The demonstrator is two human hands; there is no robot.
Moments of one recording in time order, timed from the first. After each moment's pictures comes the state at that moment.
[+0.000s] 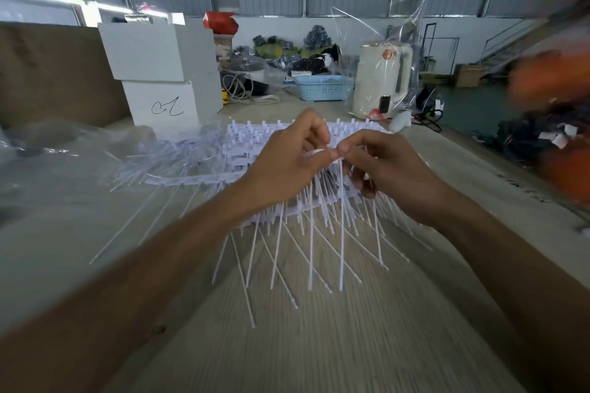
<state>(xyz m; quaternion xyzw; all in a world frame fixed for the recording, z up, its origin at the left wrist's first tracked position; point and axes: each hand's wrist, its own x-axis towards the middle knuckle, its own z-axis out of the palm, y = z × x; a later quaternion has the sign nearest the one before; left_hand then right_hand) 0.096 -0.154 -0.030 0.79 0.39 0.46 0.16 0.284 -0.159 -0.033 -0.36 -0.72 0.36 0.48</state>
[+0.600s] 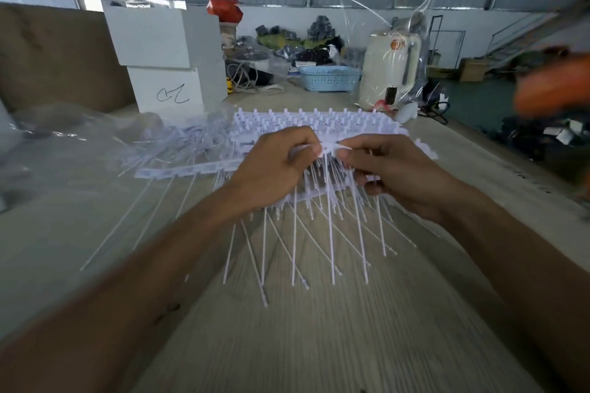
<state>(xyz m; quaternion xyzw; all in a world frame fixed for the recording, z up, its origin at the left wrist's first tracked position) 0.067 -0.170 -0.047 0.80 0.43 0.41 0.09 0.279 -0.165 -0.040 -0.40 -0.67 0.46 0.43</state>
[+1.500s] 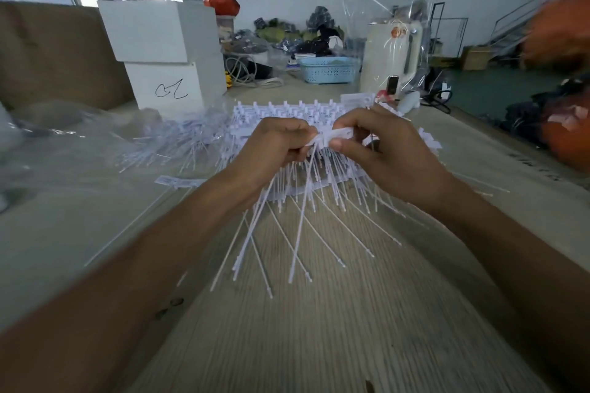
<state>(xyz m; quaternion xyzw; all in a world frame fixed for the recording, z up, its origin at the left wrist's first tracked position) 0.074 -0.176 -0.035 0.66 0.41 0.50 0.37 0.268 -0.178 -0.033 -0.37 -0.83 0.04 0.42</state>
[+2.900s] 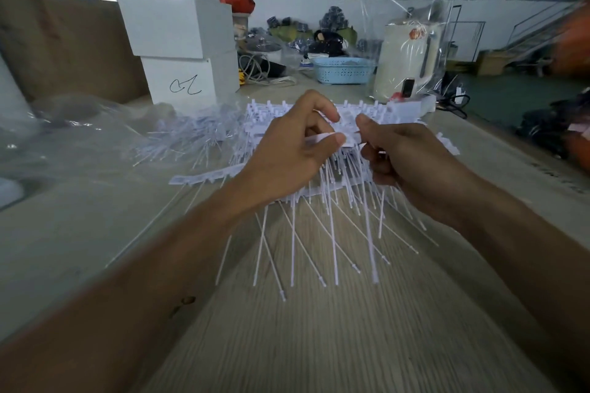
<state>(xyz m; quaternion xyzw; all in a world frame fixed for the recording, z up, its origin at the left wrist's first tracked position) 0.070 -0.176 -0.040 0.77 0.38 0.49 0.17 0.255 -0.178 -0.031 -0.43 -0.64 0.44 0.46</state>
